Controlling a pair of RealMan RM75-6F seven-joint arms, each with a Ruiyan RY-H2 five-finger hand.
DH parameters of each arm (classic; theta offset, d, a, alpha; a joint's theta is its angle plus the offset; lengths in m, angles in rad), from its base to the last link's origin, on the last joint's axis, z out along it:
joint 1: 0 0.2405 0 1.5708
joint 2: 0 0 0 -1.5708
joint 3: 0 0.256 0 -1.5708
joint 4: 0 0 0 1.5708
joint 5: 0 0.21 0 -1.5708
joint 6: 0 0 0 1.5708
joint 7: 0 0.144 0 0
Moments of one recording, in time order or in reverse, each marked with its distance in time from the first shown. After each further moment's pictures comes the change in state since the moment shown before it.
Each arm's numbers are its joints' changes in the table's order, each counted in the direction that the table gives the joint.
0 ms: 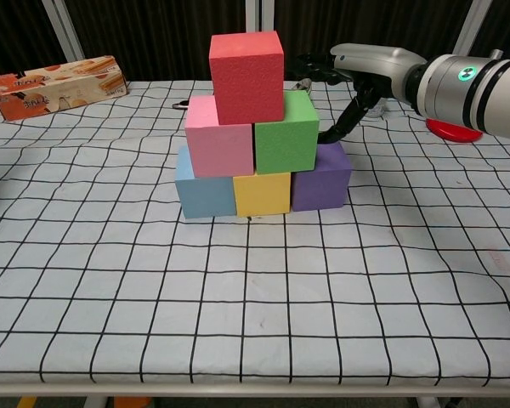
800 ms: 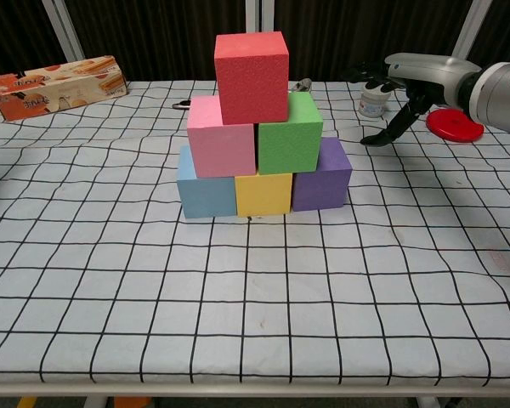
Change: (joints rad) left arm 0.002 0.005 0.003 0.017 -0.010 -0.013 0.001; right arm -0.063 -0.042 -0.029 0.050 0.052 -0.010 0.007
